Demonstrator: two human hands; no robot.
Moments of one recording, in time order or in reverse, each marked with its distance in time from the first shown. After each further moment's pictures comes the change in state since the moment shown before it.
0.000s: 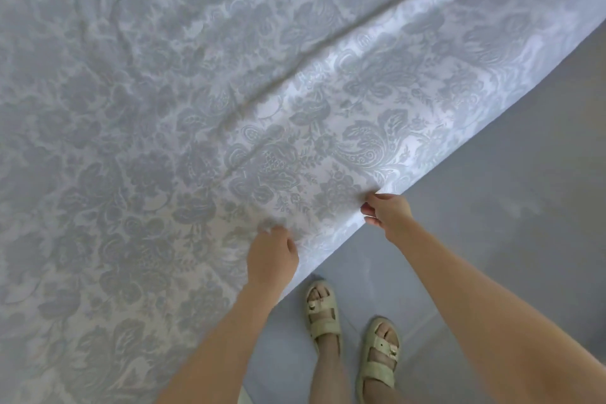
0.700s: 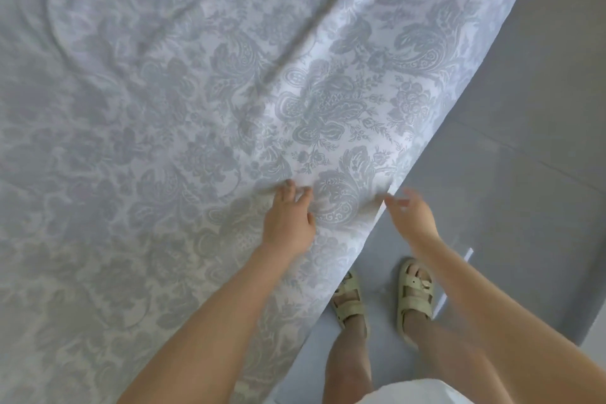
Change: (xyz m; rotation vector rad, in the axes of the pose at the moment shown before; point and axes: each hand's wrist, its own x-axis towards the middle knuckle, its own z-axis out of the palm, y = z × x) left_hand 0.151 0.109 -0.063 0.212 -0.253 0.392; right_hand 0.022 -0.051 -0.064 -0.318 0.230 -0.062
